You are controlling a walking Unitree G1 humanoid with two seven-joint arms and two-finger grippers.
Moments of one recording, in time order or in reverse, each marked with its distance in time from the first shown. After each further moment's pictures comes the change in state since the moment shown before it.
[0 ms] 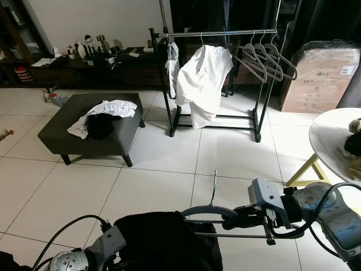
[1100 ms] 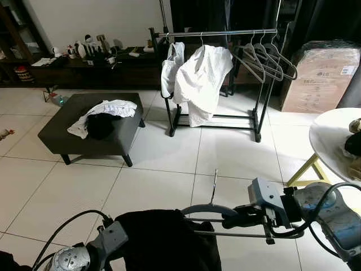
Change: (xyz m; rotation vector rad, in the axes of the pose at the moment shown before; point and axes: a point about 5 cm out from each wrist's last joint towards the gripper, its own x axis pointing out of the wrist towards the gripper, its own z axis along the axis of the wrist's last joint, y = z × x) left arm -0.001 0.005 0.013 0.039 -0.069 0.036; right arm 0.000 -0.001 0.000 0.001 0.000 -0.011
